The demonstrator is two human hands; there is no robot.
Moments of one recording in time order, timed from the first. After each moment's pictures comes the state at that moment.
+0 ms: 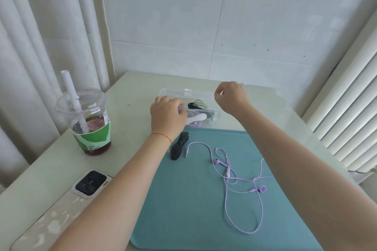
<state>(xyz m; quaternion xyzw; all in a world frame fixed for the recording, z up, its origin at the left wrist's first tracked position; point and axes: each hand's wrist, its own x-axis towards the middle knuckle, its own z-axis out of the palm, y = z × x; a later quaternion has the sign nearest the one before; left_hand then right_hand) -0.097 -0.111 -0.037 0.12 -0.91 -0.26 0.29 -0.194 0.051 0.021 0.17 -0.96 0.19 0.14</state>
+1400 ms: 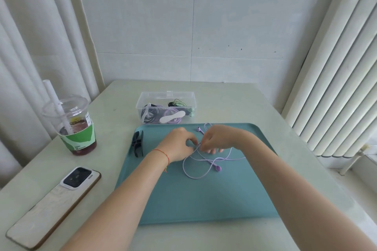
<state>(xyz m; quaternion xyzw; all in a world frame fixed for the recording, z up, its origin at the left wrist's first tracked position) -0.052 -0.024 -0.063 -0.06 -0.97 -0.25 0.01 -0.091 0.142 -0.007 0.24 -0.92 0.18 -0.26</state>
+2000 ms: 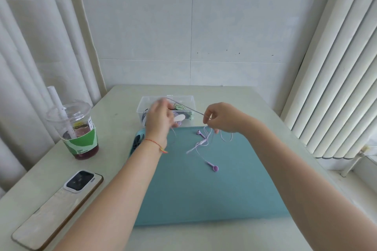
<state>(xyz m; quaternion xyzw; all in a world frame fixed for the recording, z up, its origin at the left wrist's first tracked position) -0.046 -0.028 -0.001 0.13 -0.63 -0.72 0.27 -0.100 0.149 0.033 0.26 -0.93 0.25 -0.07</state>
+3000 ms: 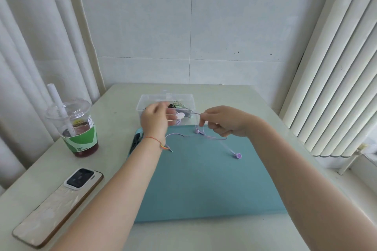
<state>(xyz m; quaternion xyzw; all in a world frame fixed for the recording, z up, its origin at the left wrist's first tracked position) -0.046 -0.032 -0.006 0.17 -0.59 -0.74 0.27 -0.098 0.159 0.027 0.24 -0.82 0.45 -0.26</state>
